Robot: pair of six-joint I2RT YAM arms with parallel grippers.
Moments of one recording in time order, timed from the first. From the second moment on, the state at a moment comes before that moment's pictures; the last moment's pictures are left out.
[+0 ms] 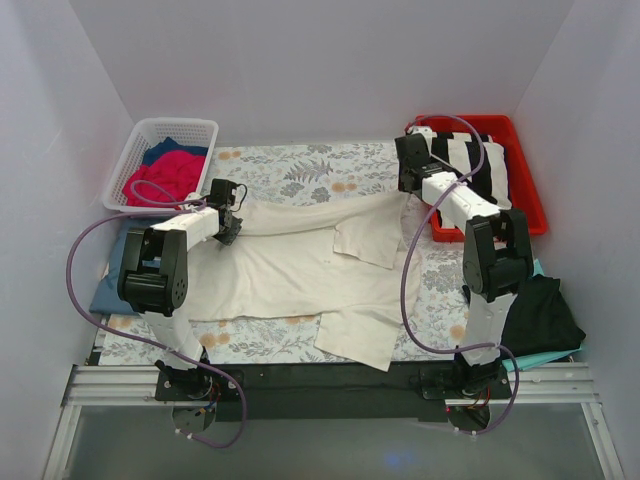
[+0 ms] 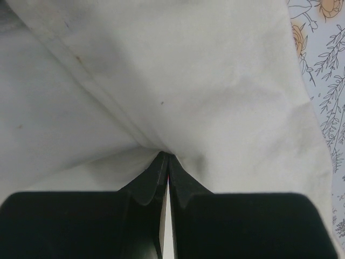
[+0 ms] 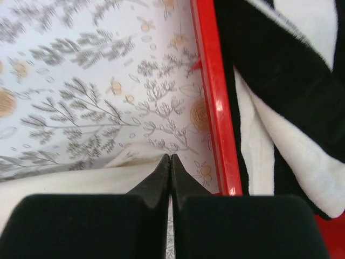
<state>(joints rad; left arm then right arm) -0.15 1.81 1.10 -0.39 -0.34 -1.15 0.32 1.95 1.51 -0.38 0.43 0.22</state>
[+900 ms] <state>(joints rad) -0.13 1.81 1.11 -0.39 -0.36 -1.13 0.30 2.02 1.56 -0.36 0.23 0.16</state>
